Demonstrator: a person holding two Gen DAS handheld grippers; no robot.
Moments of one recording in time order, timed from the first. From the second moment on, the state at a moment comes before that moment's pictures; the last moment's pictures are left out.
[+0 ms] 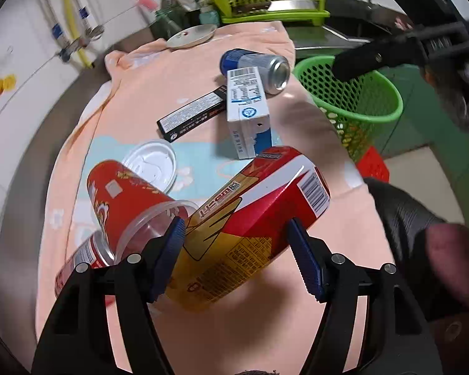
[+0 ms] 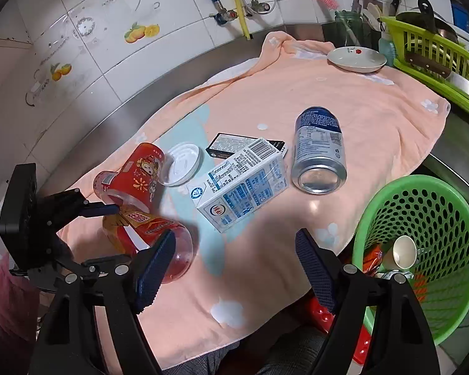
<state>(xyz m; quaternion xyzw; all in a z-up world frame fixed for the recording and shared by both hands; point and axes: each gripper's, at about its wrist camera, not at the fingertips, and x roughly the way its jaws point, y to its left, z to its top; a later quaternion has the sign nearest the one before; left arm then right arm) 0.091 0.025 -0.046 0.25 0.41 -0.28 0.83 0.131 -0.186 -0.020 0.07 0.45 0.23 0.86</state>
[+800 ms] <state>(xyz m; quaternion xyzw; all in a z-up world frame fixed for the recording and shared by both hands) 0.073 0.009 -0.057 0.35 0.37 -0.28 0.81 0.197 -0.142 -0.027 0.15 0.52 0.22 0.81</state>
